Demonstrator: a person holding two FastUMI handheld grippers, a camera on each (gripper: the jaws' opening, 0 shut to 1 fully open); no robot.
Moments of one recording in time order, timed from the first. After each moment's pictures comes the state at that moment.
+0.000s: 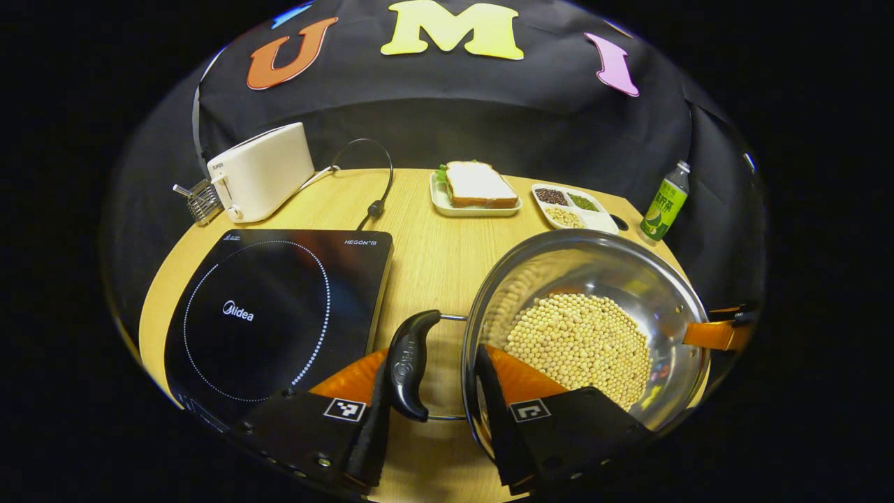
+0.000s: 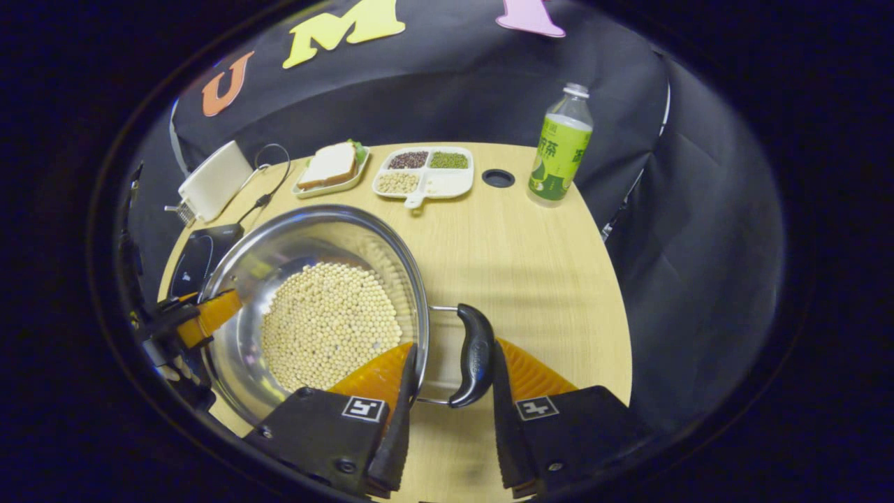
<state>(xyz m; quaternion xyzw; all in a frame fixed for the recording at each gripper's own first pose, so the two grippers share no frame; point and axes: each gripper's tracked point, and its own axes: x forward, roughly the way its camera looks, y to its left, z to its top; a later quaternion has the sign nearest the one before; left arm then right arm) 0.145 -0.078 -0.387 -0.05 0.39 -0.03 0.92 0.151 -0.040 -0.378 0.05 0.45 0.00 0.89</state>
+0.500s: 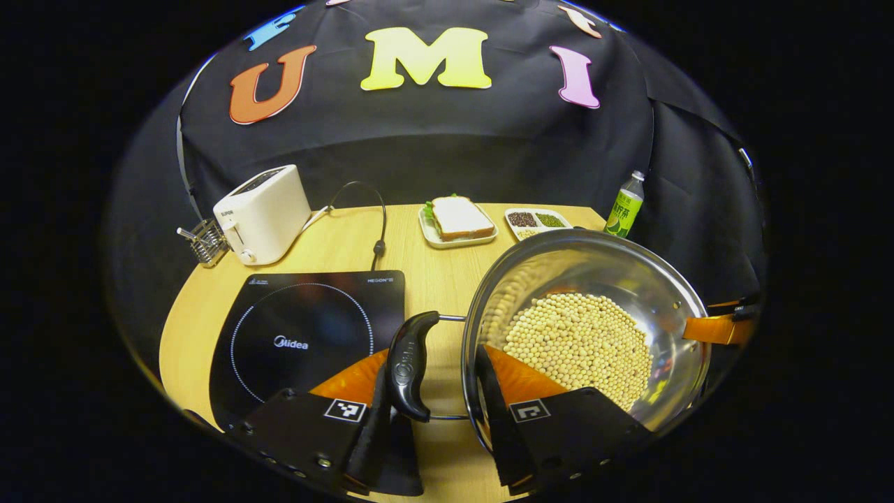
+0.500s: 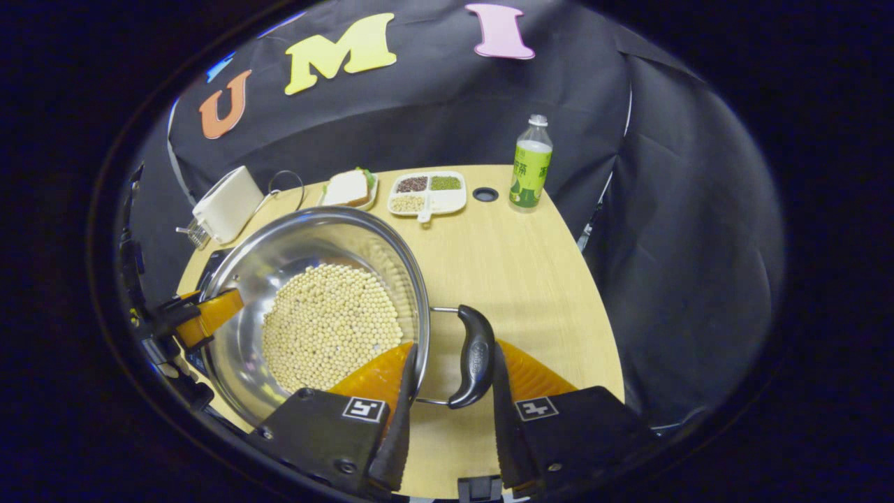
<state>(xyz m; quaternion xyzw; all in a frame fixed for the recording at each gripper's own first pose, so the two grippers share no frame) 0.136 -0.055 -0.343 -0.01 0.35 -0.07 0.94 0.087 -0.005 -0.320 0.07 0.41 -0.03 0.91</state>
